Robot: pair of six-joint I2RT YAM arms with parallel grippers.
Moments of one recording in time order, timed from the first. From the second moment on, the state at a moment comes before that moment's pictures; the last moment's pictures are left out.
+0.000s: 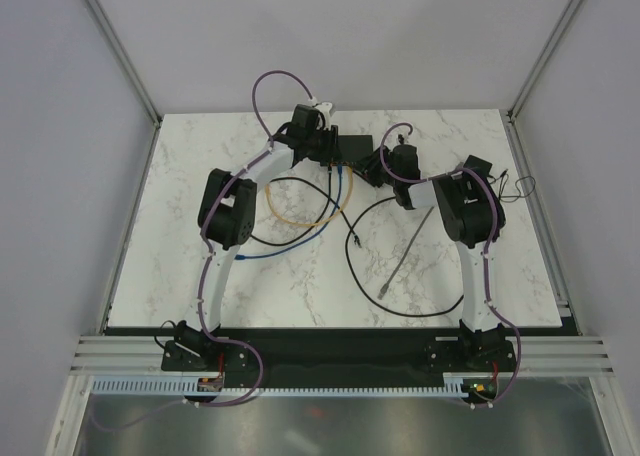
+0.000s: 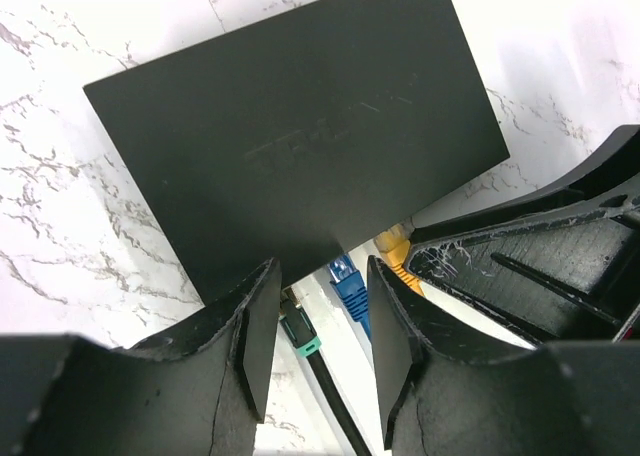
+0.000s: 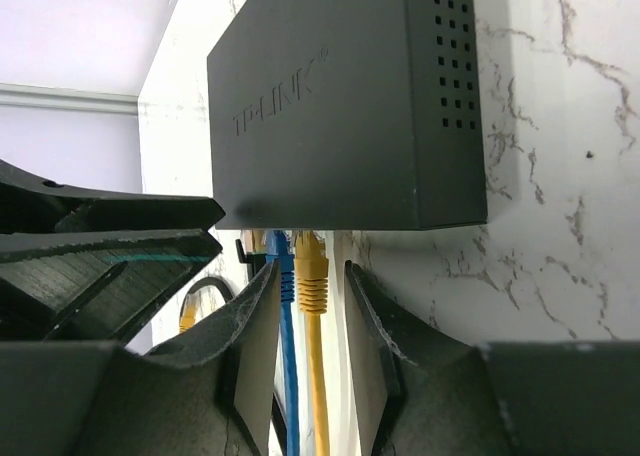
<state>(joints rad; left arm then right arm) -0.43 2.41 2.00 -0.24 0.24 -0.21 0.28 2.29 1.27 0.64 -0.31 1.02</state>
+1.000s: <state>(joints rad) -0.50 2.41 2.00 -0.26 0.03 0.03 0.28 2.35 1.40 0.54 -0.30 1.06</state>
